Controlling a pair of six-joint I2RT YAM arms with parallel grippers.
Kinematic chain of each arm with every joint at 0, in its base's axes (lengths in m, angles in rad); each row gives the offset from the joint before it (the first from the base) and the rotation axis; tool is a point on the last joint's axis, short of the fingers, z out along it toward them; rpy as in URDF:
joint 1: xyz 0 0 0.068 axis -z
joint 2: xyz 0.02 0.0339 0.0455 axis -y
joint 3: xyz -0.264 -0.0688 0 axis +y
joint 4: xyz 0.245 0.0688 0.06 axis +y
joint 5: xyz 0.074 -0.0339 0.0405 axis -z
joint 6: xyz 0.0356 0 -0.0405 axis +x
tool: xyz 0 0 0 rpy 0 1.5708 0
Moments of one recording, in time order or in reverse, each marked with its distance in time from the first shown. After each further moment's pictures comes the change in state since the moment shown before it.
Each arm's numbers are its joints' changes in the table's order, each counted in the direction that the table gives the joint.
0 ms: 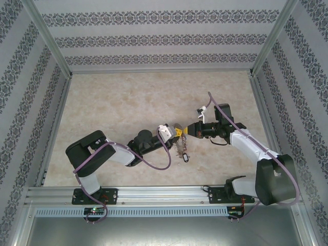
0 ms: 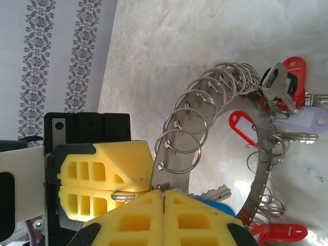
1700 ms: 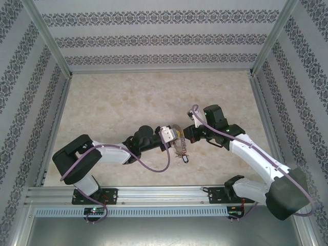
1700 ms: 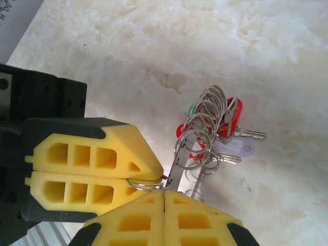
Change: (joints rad) left arm -0.015 0.140 -0.025 0.329 0.023 0.220; right arm -0.224 0.150 -0.076 0.160 0.470 -0.248
